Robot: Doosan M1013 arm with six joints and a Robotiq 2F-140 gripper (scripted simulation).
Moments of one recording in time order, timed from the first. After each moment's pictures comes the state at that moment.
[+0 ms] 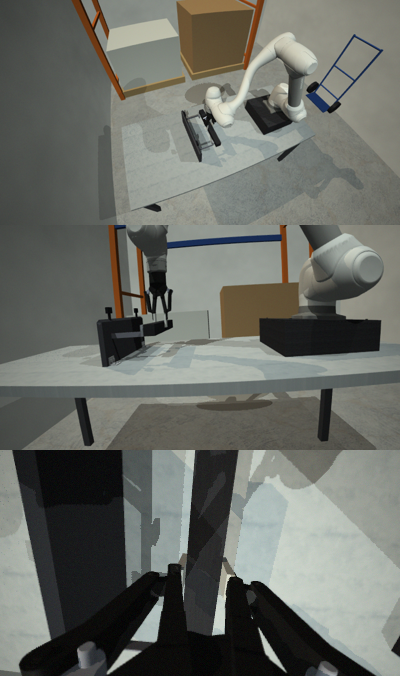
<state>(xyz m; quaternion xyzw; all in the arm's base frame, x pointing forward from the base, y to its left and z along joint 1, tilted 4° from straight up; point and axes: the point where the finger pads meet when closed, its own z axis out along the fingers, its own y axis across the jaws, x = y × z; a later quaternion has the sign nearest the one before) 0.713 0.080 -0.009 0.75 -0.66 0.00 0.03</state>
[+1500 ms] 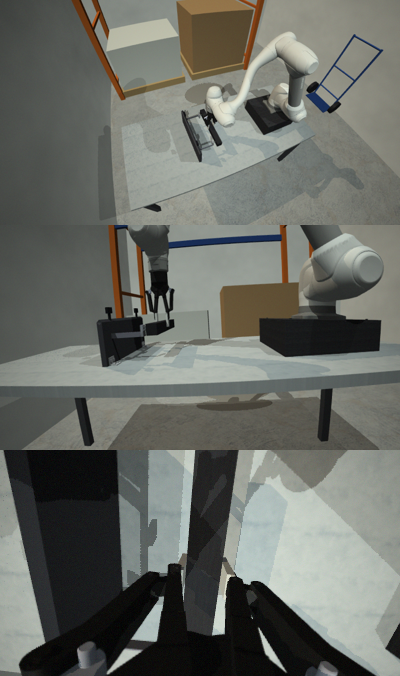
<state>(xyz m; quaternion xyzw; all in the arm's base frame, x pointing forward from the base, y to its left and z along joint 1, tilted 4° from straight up) 0.704 0.080 -0.007 0.75 -0.66 -0.01 0.03</state>
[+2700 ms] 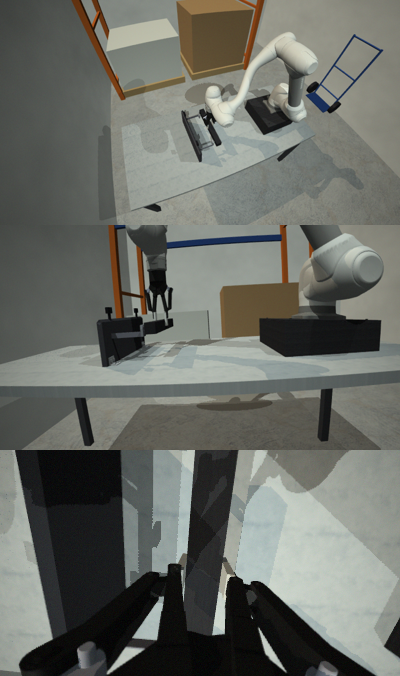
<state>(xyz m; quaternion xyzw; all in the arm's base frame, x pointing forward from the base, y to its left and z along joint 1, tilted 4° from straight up) 0.711 0.080 -0.002 0.75 -0.66 -0.01 0.03</state>
